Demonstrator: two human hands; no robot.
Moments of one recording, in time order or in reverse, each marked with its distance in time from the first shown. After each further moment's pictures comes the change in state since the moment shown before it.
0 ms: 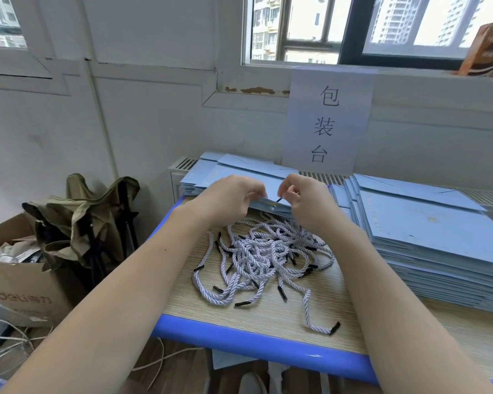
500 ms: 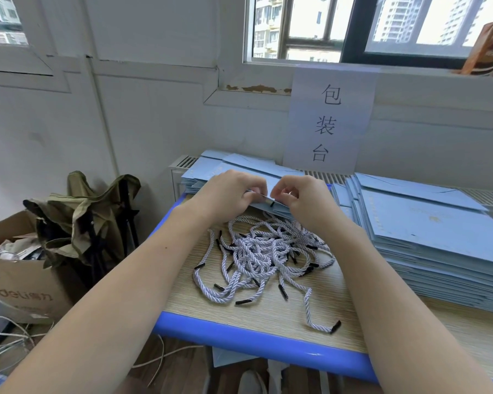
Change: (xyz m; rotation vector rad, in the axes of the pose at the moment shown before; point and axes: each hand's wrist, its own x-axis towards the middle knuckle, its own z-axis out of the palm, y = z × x) left_hand 0.001 0.002 -0.002 0.003 0.105 0.062; right_hand -0.002 -0.003 0.003 0.047 -0.001 -0.094
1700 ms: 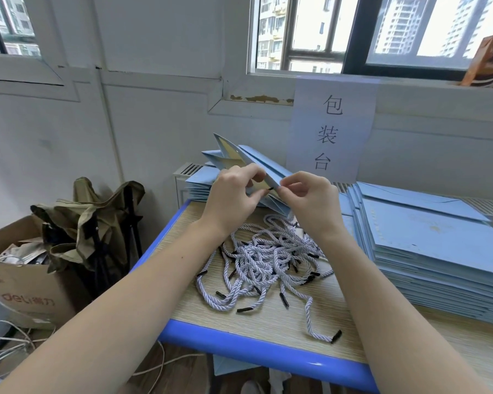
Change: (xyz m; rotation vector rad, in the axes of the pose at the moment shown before) left_hand 0.001 0.007 0.019 -0.089 0.499 -0.024; right_hand -0.001 -0.004 0.005 0.258 0.317 0.028
